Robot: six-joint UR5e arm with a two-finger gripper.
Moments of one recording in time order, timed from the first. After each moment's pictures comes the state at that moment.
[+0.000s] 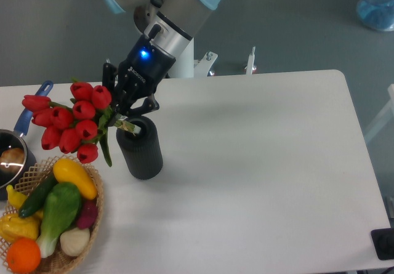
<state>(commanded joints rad) 2.47 -1.57 -1.92 -0.87 0.62 1.00</state>
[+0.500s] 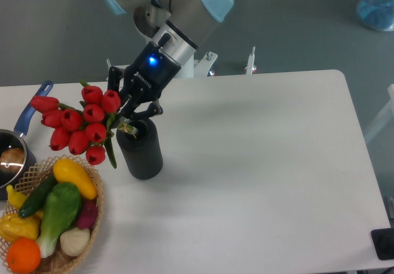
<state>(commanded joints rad) 2.50 -1.56 -1.99 -0.87 0.55 1.03</state>
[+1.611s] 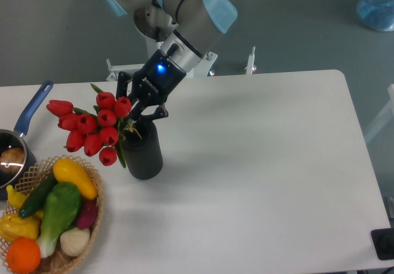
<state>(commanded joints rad) 2.53 -1.60 -2.05 -0.87 0.55 1.11</state>
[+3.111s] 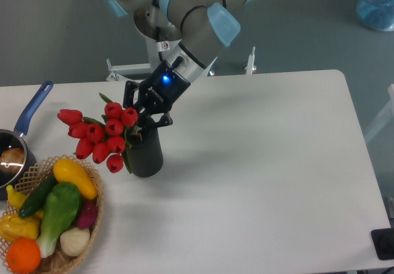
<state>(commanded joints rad) 2.55 -1.58 -2.07 -0.88 0.56 1.12</state>
